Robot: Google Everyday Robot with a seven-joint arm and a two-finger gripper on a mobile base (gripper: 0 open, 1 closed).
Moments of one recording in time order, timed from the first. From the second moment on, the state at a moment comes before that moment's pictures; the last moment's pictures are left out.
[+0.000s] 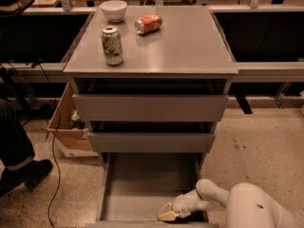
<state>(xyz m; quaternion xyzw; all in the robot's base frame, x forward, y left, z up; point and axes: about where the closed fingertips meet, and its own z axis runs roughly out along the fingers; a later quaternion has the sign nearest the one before) 0.454 -0.048 0.167 -0.46 0.72 0.49 0.16</state>
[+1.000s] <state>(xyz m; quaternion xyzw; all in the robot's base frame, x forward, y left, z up) 0.461 -0.098 0.278 -0.48 0.70 0.46 0.26</state>
